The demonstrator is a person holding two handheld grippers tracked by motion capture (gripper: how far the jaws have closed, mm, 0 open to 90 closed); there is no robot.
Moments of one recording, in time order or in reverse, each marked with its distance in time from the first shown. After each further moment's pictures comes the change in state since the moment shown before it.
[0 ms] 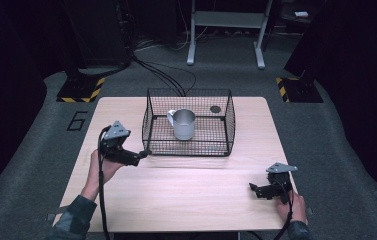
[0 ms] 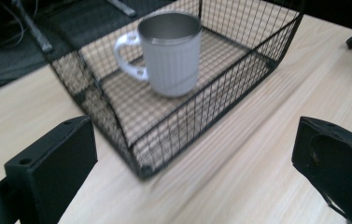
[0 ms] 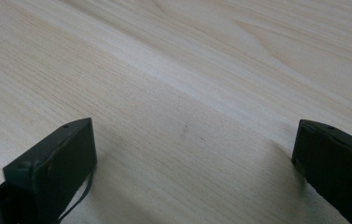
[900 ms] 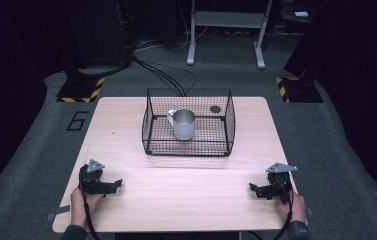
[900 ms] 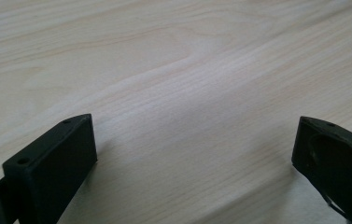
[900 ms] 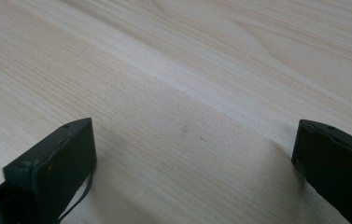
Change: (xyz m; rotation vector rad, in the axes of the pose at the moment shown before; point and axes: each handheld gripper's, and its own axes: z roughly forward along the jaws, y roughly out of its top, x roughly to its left) left arm 0.033 -0.169 0.011 0.176 0.231 -0.267; right arm 0.000 0.000 0.000 0.000 0.000 -0.001
